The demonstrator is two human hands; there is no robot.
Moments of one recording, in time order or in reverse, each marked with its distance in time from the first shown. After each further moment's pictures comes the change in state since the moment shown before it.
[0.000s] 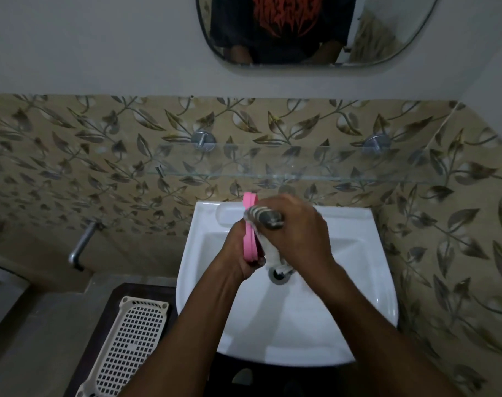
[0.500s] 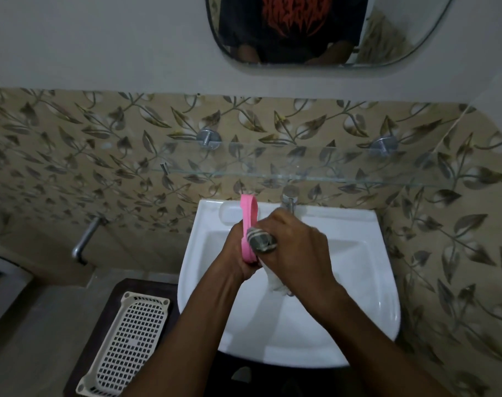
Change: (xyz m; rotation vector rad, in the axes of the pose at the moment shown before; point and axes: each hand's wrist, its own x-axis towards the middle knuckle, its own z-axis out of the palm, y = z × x) left_hand 0.006 -0.001 -0.008 0.096 0.031 0.048; right_hand -0.021 -0.006 0.003 -0.188 -0.101 -0.113
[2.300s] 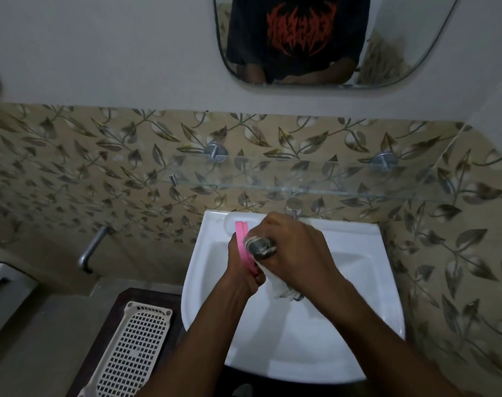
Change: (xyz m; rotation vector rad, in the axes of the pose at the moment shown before) left_hand 0.032 -0.023 -0.007 -0.260 0.043 0.037; right_hand 0.021 -0.010 -0.022 0.038 -0.174 -0.118
